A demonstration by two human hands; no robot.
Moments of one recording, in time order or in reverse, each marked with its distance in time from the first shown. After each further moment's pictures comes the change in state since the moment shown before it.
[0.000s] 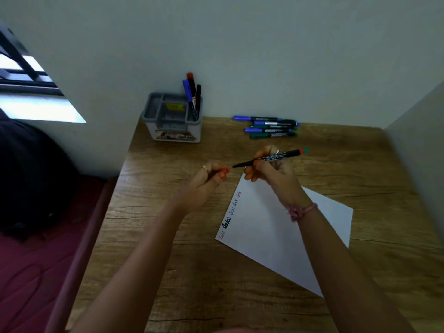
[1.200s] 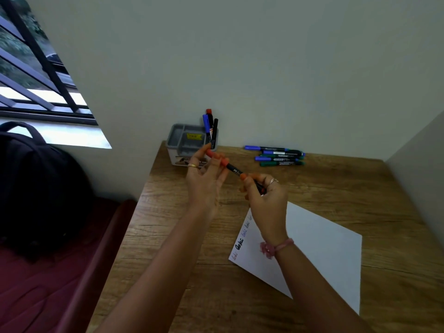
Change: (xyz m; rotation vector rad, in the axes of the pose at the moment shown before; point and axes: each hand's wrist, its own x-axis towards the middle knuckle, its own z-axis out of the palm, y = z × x) left_hand -0.004 0.083 -0.003 -0.982 0.541 0.140; right_hand -0.014 -0.010 0.076 -0.325 0.465 -0.161
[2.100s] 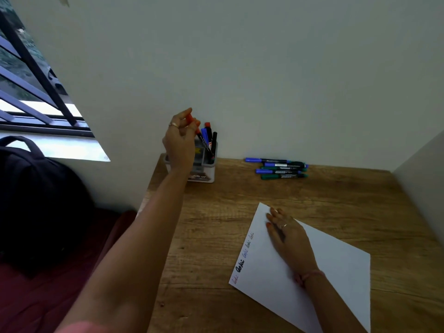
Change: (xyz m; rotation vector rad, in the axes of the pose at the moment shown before) left_hand 0.131 0.036 0.003 0.771 0.138 0.562; right_hand 0.018 0.111 -0.067 -0.747 -0.367 -0.043
